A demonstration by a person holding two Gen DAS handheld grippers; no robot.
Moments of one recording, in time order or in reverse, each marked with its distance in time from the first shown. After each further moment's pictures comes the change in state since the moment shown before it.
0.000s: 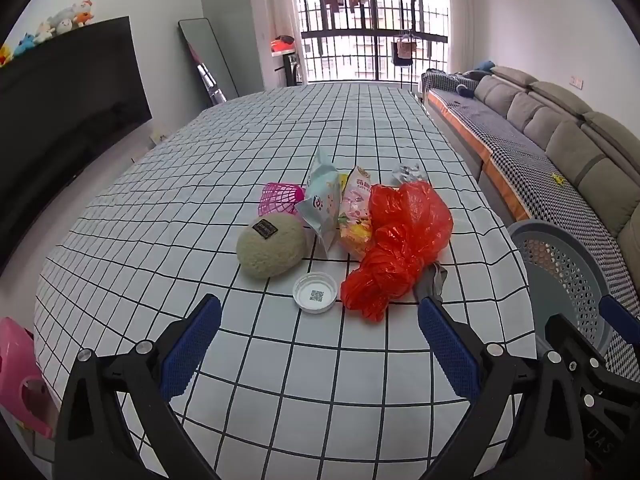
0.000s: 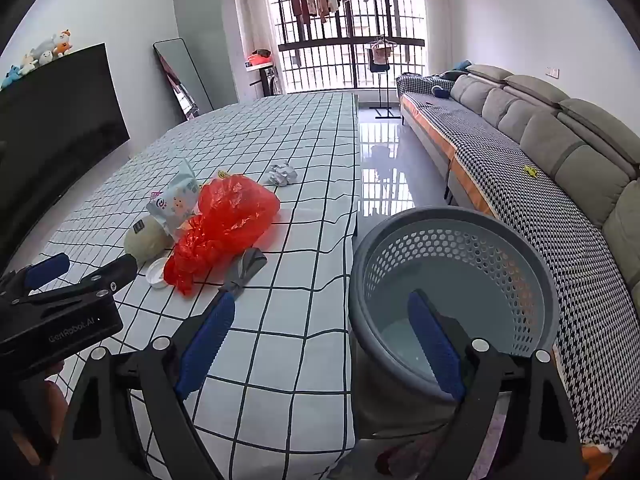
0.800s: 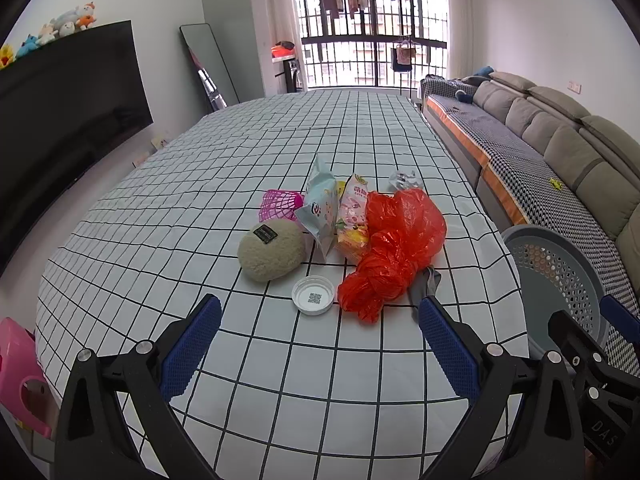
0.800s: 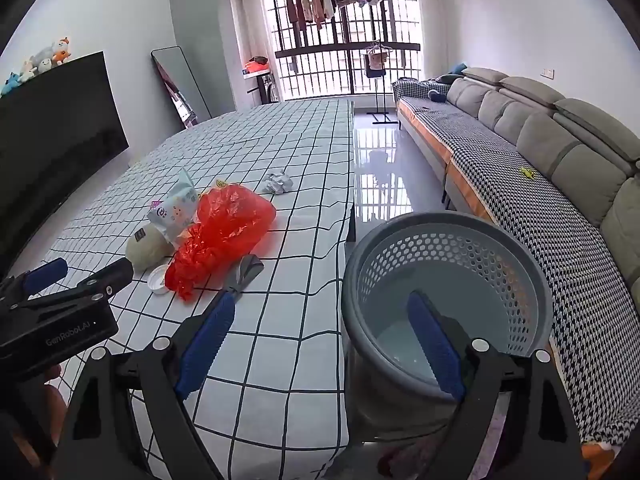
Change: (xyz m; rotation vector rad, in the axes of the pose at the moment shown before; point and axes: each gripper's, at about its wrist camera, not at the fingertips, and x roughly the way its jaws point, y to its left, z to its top) left arm -0.006 0.001 0.001 -0.006 -0.026 -0.006; right arm -0.011 -0.005 0.001 0.015 -0.022 -0.003
